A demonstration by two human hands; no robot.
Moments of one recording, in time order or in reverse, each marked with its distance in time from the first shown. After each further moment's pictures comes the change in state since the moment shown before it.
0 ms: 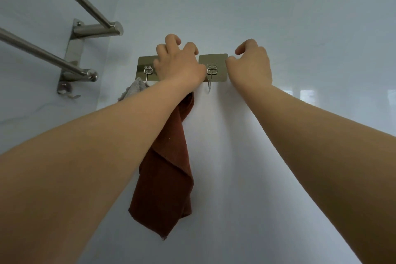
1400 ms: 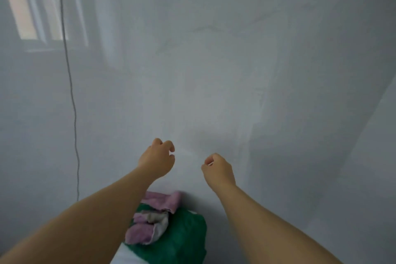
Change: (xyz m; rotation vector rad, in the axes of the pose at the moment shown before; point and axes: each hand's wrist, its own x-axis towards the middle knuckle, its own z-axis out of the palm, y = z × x) left_hand -0.509 -0.122 -0.357 1.067 -0.353 -1.265; right_hand -0.554 -0.149 -0.001 0.759 -1.819 -0.002
